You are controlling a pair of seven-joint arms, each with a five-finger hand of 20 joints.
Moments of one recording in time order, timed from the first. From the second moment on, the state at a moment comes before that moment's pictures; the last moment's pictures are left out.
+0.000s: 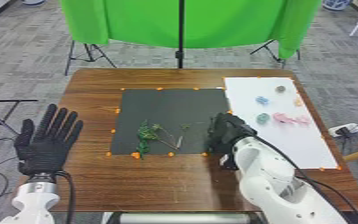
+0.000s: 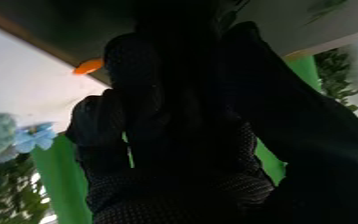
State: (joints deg) left arm 125.8 -62.5 -96.2 -119.4 2.1 2.9 22.2; right arm -89.4 -59.1 58.9 -113.8 -128.4 -11.6 36.3
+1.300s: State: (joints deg) left arm 125.9 -62.8 -96.3 -119.4 1.8 3.1 21.7; right arm -92.1 -59.3 57.4 -117.8 -126.2 -0.9 38.6
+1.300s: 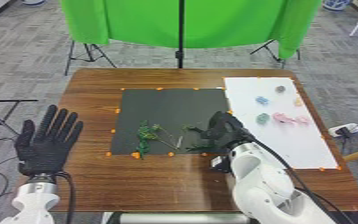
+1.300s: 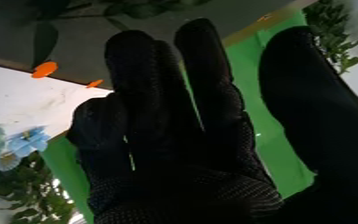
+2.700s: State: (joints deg) left arm 126.0 -62.9 -96.3 -119.4 1.8 3.8 21.8; right arm -93.4 -60.5 61.9 -121.6 -119.9 -24.1 35.8
